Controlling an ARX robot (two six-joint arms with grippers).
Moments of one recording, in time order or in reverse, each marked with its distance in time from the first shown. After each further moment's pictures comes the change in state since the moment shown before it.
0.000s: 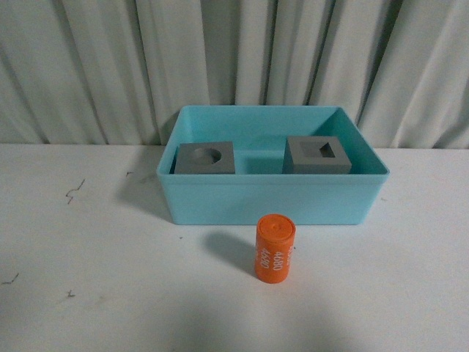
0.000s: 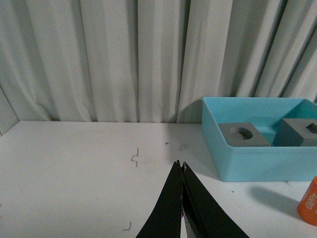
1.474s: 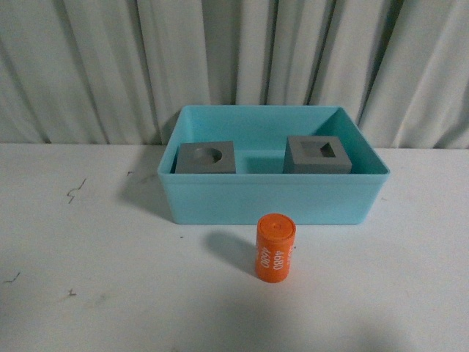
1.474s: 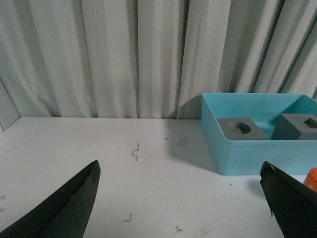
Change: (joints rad) left arm 0.001 -0.166 0.000 -0.177 -0.001 0.001; right arm -0.155 0.531 0.233 -0.098 -0.078 0.125
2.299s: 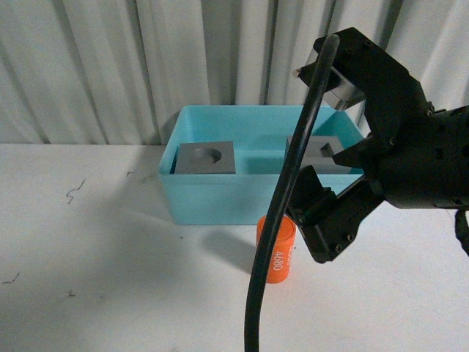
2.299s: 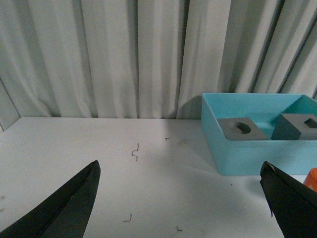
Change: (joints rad) left arm 0.000 0.000 0.000 0.000 0.001 0.000; right arm 0.530 1.143 0.587 0.339 -0.131 -0.412
